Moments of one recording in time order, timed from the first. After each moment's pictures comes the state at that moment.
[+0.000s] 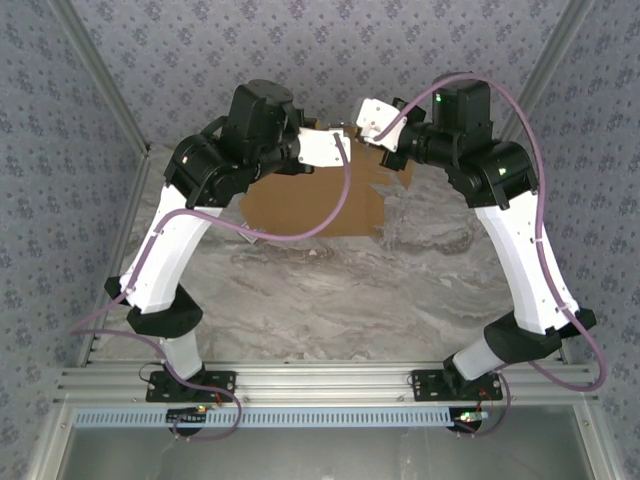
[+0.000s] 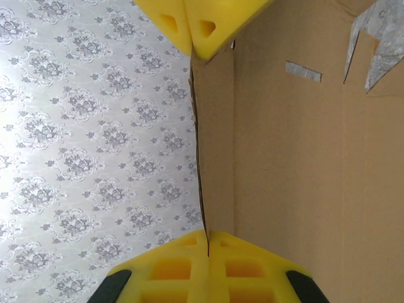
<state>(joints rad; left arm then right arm) -0.85 1.80 2.59 -1.21 -0.27 1.11 0.48 1.52 2.14 -0.95 -0.33 -0.88</state>
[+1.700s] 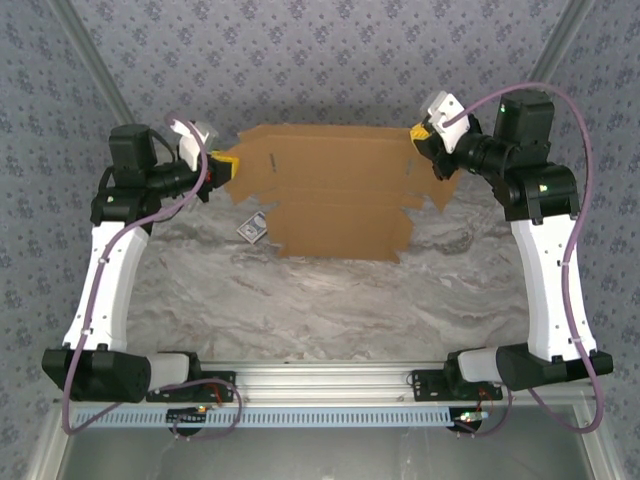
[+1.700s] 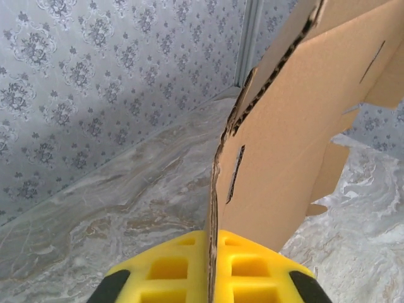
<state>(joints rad) -0.06 1.27 1.45 -0.60 0.82 0.26 0.15 1.33 1.88 -0.88 -0.54 -0.63</state>
